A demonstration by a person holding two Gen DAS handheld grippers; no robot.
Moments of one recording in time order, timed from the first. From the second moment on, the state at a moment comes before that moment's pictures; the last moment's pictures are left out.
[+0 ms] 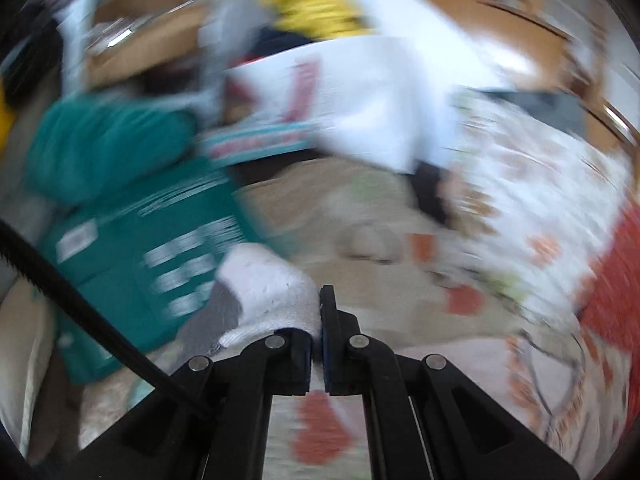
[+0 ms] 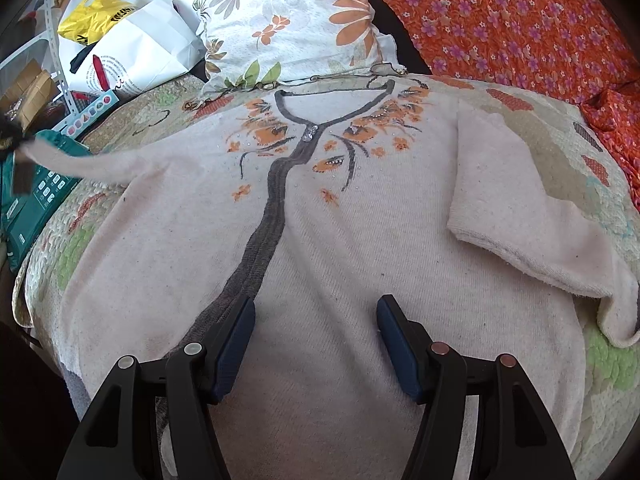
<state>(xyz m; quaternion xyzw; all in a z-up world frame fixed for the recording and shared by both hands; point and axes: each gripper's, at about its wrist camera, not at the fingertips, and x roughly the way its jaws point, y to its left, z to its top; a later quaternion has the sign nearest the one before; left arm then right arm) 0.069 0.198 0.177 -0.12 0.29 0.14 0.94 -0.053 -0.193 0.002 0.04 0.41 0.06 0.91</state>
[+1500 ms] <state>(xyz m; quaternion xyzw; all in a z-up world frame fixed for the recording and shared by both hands) 0.035 0.072 0.023 -0.01 0.45 -0.07 0.89 0.133 -0.202 0.067 -0.04 0.44 -0.05 0.90</state>
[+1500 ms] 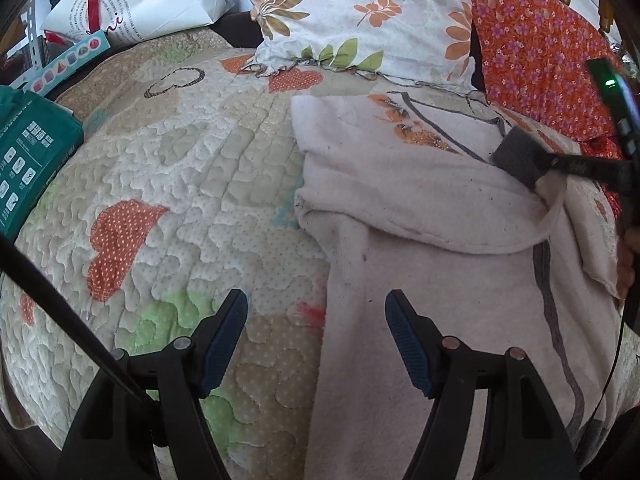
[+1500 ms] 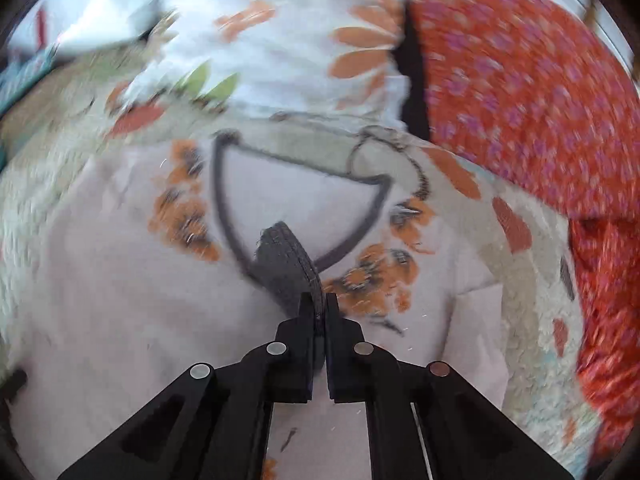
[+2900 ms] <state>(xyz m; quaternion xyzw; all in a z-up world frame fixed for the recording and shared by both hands) 0.017 0.058 0.012 -0.01 0.47 -0.08 0.88 -0.106 -0.480 0.020 0.32 0.43 -0.26 0.80</state>
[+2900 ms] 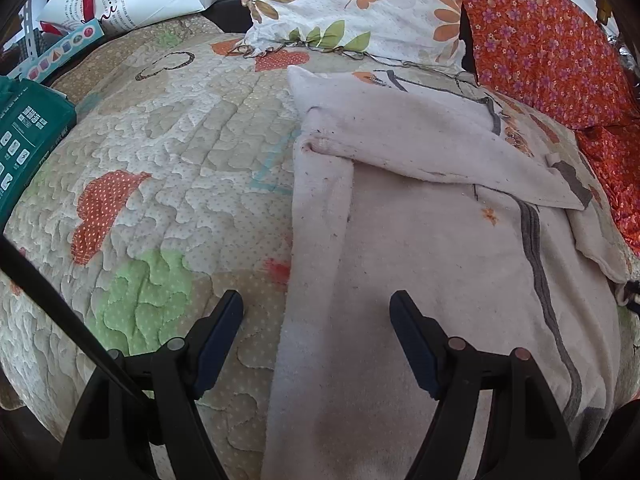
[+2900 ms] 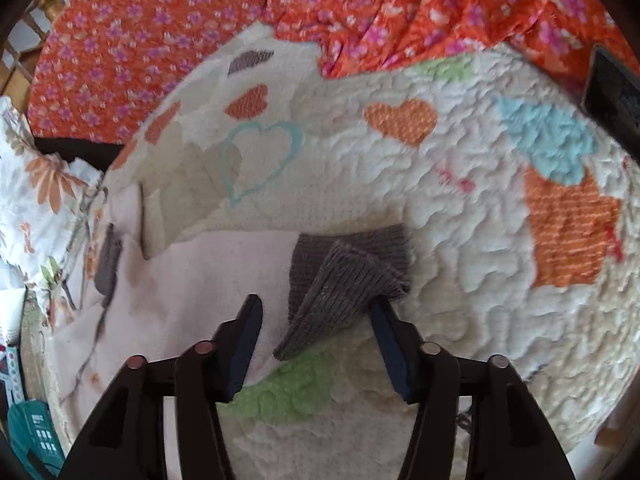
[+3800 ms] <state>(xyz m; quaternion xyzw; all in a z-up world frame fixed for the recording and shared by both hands) 0.028 0.100 0.052 -0.08 0.44 -0.05 0.89 -0.010 -0.388 0.197 0.19 0.29 -0.13 0.93</state>
